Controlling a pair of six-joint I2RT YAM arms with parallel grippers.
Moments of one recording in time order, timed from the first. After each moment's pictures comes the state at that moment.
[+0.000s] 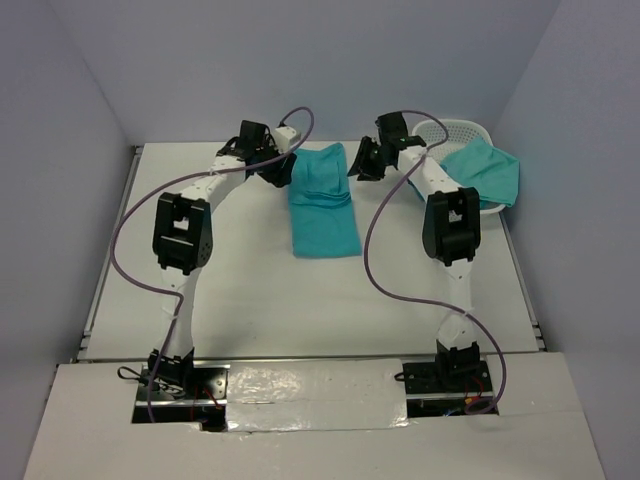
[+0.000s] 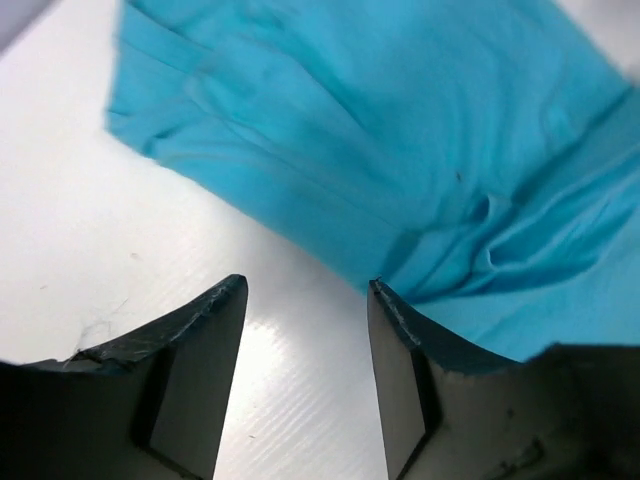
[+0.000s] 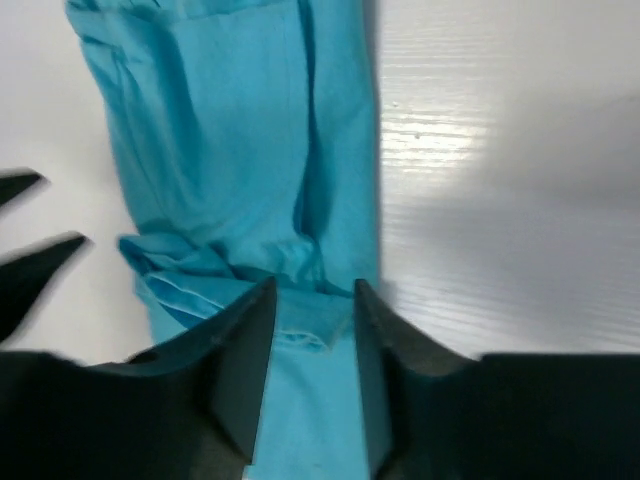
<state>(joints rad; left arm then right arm) -0.25 2.31 1.97 -0.42 0.35 0.34 0.20 2.33 2.05 -0.58 -0.30 0.51</state>
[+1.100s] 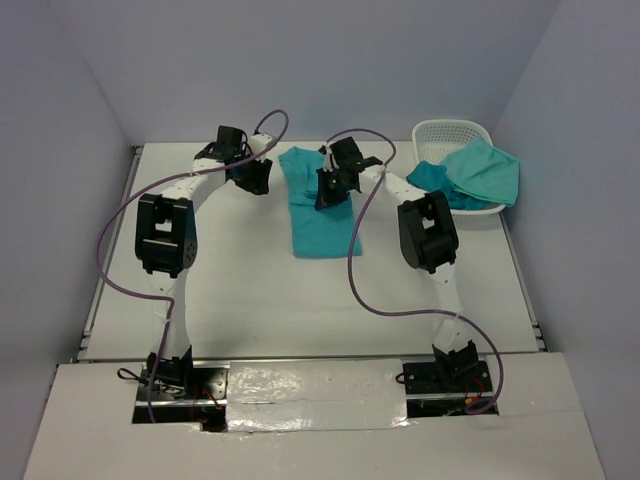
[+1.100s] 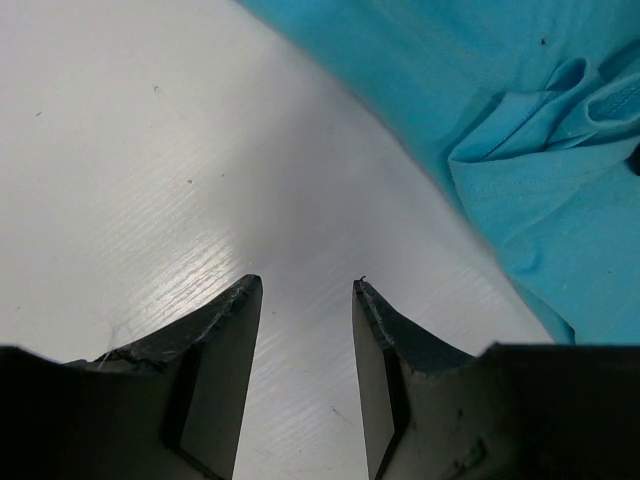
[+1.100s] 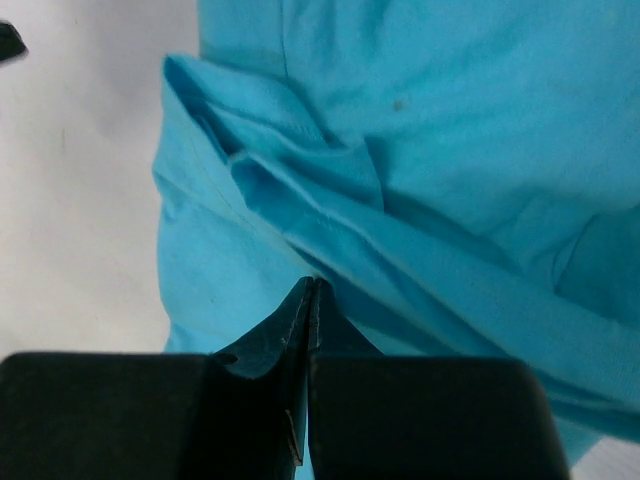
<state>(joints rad) -0.15 2.21 1.82 -0.49 0.36 0.28 0.43 2.34 1.94 -0.52 -0.35 0.27</state>
